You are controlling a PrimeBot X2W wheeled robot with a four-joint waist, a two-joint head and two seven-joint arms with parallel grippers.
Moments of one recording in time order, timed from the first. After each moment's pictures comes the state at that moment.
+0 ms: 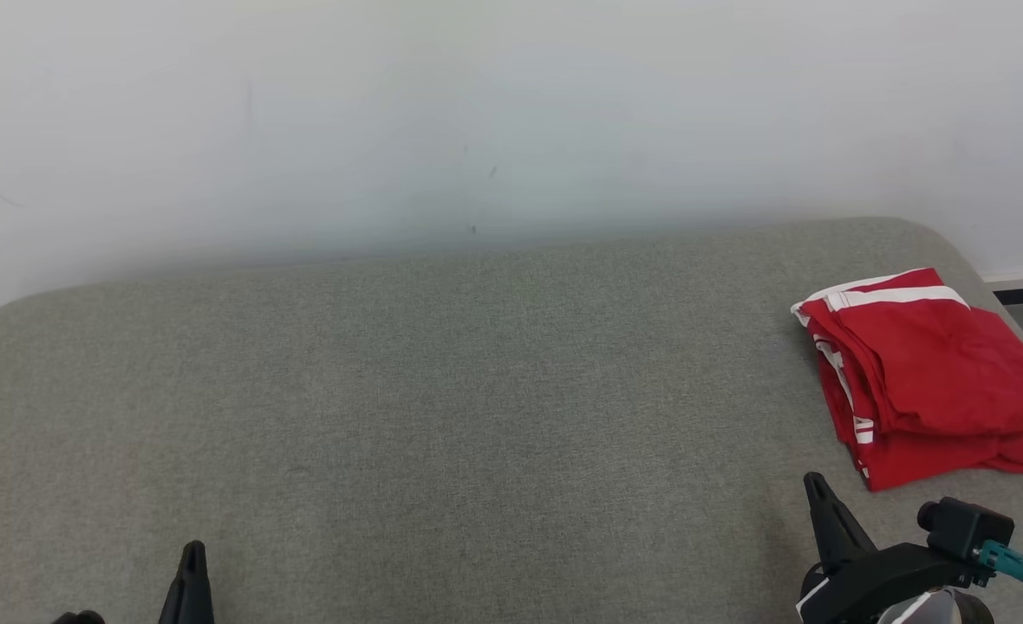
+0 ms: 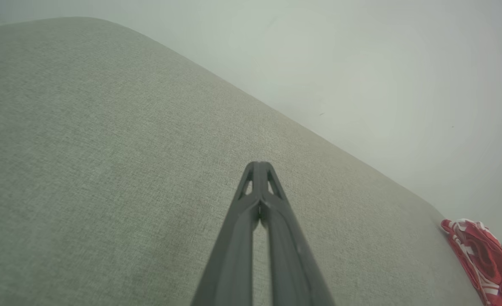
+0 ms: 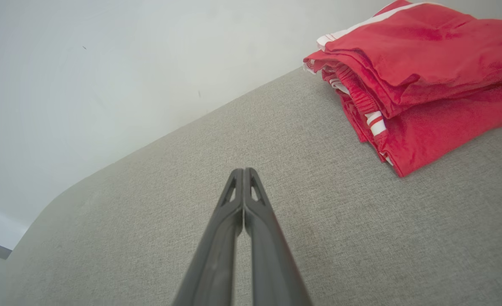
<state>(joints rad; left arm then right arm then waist) -0.01 0.04 0.14 0.32 -0.54 -0.13 -0.17 -0.12 -0.14 0.08 0.40 0.59 0.13 -0.03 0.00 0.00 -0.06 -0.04</state>
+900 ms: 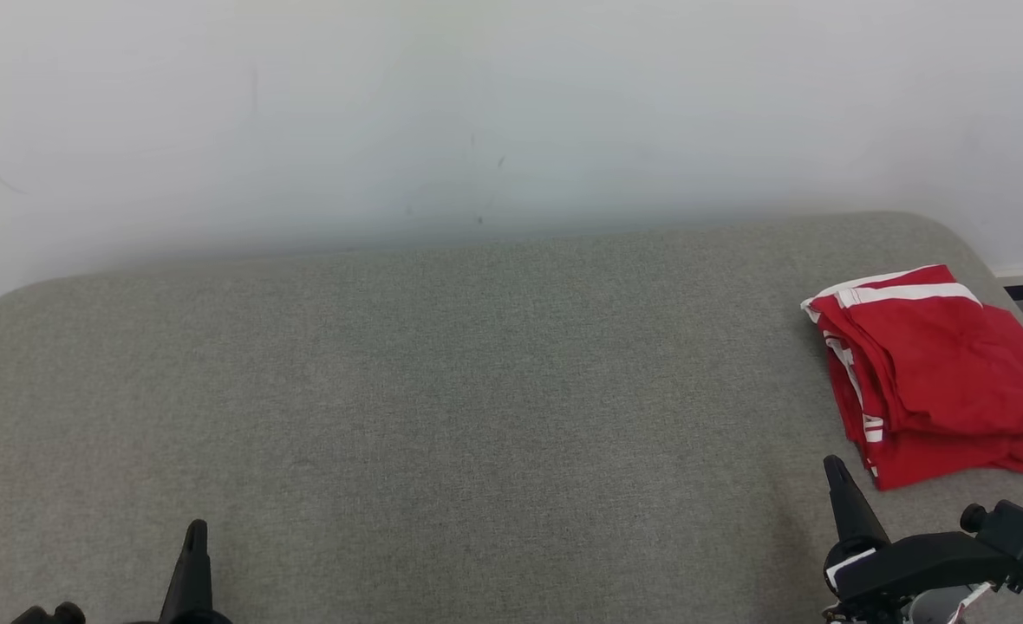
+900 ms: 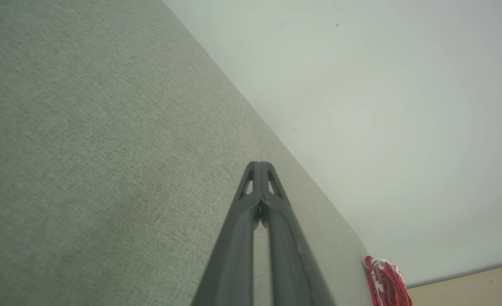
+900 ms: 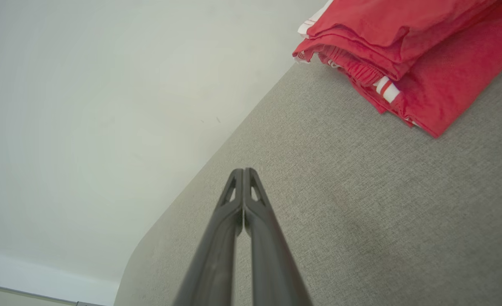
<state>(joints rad) -0.04 0.04 0.13 0.30 -0.93 -0.13 -0.06 -0.12 -0.11 0.01 0.35 0.96 0.13 0.02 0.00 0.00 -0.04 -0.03</state>
